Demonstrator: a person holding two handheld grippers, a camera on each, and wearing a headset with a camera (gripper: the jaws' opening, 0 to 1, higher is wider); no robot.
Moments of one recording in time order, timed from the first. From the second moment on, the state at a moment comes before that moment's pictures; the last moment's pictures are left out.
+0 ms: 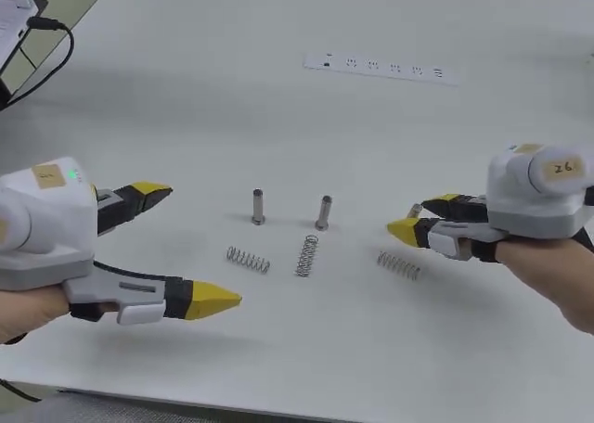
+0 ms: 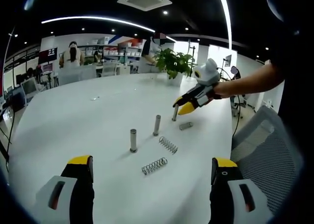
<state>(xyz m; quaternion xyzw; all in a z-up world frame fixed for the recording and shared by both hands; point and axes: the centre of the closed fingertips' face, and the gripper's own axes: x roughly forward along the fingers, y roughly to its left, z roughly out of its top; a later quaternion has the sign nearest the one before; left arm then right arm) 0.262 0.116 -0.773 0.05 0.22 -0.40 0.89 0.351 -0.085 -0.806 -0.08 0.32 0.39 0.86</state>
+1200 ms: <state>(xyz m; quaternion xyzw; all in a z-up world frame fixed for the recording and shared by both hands) 0.267 0.115 -0.768 0.05 0.22 -0.40 0.89 0.348 -0.093 -0.785 -0.08 0.30 0.39 0.87</state>
